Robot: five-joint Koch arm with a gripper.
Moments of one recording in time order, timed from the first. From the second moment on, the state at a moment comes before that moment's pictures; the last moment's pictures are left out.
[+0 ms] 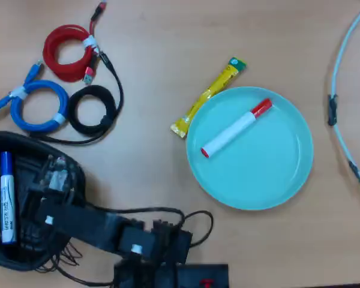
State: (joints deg) arm 17.5 89.6 100.4 45.6 -3.3
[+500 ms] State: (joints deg) arm 43.4 97.9 92.1 55.5 -8.3
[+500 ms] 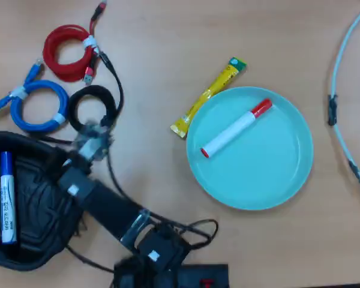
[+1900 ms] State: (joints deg) arm 91.4 109.7 168.1 -15.1 1.3
